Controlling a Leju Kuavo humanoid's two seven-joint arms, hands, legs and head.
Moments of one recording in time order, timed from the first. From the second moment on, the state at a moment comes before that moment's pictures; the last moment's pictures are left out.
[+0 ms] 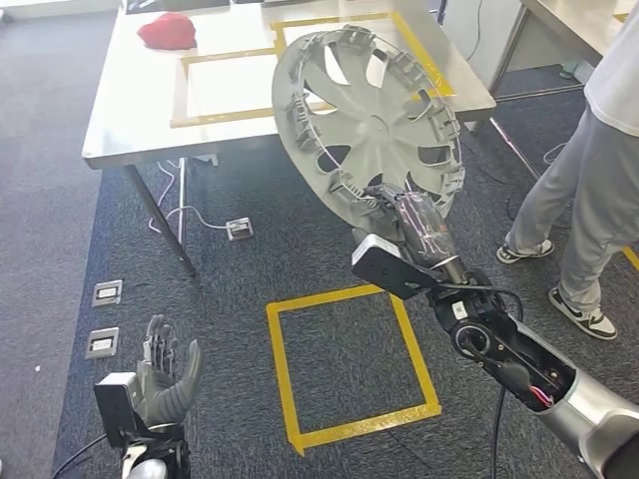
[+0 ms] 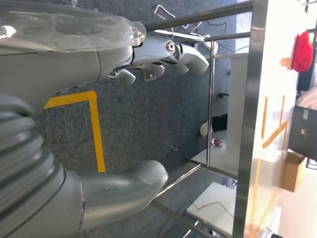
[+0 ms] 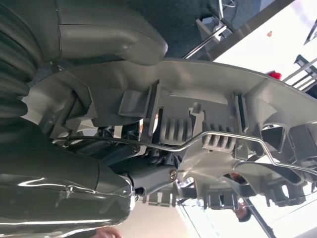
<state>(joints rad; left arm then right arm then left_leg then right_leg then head) -0.14 0.06 -0.73 -1.29 0.56 0.54 -0.54 -0.34 -0.43 0.66 -1.73 0.47 -0.29 0.07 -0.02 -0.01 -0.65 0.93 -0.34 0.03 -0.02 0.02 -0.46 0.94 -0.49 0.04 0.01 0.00</state>
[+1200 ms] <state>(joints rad) -0.15 0.06 -0.73 -1.29 0.56 0.51 -0.53 -0.38 -0.45 0.61 -1.70 0.47 -0.31 0.09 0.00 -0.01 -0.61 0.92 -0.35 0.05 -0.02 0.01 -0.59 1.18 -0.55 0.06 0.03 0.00</state>
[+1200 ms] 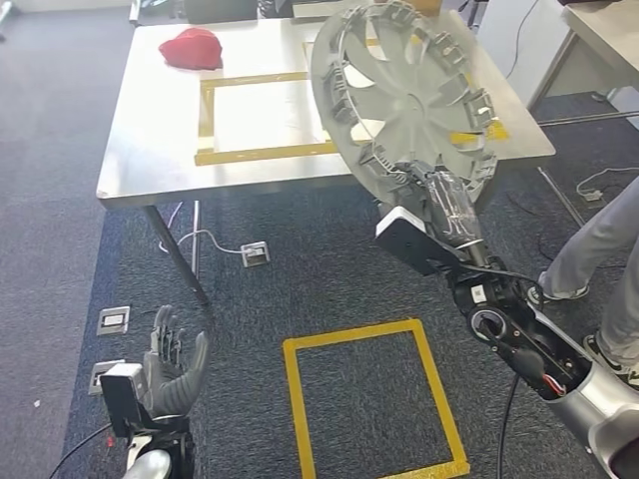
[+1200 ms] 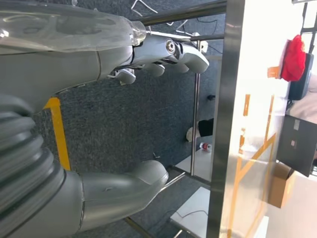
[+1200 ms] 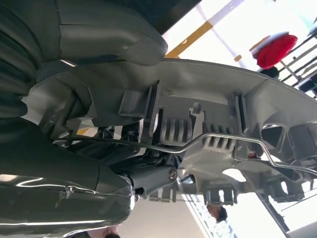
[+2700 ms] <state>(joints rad) -0.17 0.04 -0.73 -1.26 0.54 0.51 -0.53 -0.44 -0.48 0.58 -1.66 0.45 -0.32 0.10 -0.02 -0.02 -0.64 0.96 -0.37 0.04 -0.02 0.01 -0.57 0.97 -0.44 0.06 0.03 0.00</state>
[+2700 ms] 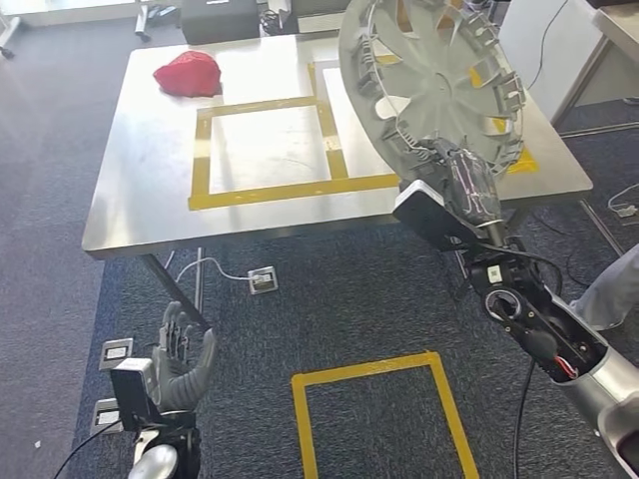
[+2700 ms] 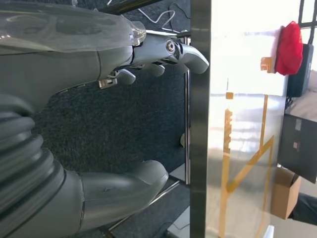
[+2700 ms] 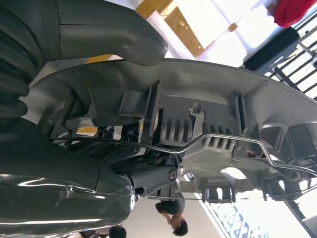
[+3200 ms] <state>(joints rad) -0.17 0.04 -0.73 -1.26 0.54 0.50 -0.52 -0.50 -0.48 0.58 -1.59 0.44 -0.34 0.11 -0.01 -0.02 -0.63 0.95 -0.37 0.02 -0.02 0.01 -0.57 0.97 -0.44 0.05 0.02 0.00</state>
